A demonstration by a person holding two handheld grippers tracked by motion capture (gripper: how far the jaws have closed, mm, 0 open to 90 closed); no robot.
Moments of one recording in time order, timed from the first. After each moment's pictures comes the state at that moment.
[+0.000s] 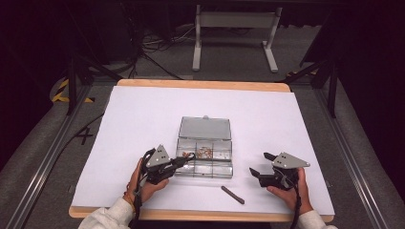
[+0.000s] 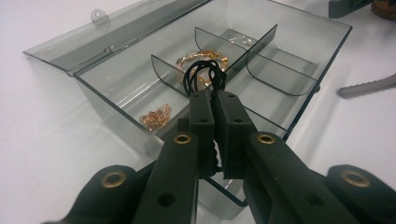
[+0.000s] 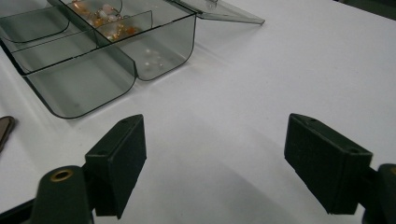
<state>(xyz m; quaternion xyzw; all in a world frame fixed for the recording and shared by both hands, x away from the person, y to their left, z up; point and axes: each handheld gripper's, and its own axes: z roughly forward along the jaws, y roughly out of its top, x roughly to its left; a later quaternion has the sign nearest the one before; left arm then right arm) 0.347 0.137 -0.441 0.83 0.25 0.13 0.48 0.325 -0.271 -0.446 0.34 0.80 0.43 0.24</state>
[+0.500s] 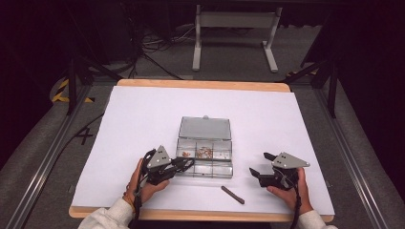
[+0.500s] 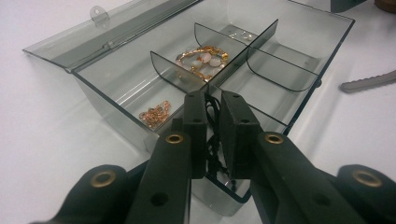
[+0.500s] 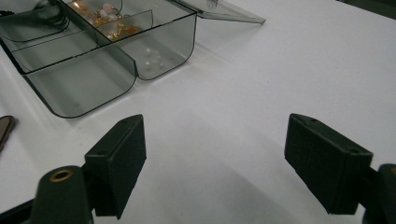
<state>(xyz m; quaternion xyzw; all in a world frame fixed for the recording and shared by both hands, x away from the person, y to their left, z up) 0.346 0.137 -0.442 0.83 0.25 0.13 0.47 0.325 -0.271 -0.446 0.34 0.80 0.43 0.24</state>
